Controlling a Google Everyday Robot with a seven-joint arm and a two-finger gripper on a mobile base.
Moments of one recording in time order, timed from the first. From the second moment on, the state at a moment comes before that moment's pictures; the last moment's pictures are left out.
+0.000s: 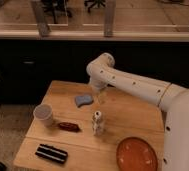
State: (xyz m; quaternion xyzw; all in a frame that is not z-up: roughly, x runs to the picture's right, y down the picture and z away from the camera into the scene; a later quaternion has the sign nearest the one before) arm 0.014 0.039 0.842 -0.24 -0.10 -0.24 0.94
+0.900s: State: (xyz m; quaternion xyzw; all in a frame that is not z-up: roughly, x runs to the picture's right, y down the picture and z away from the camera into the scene) arm -0.026 0.038 0.876 -0.24 -0.12 -0.26 0.93
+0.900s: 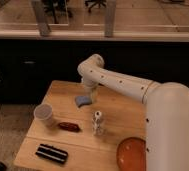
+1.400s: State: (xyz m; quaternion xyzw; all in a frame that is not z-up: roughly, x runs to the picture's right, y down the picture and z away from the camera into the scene) arm -0.045 0.040 0.890 -0.24 -0.13 -0.27 0.92
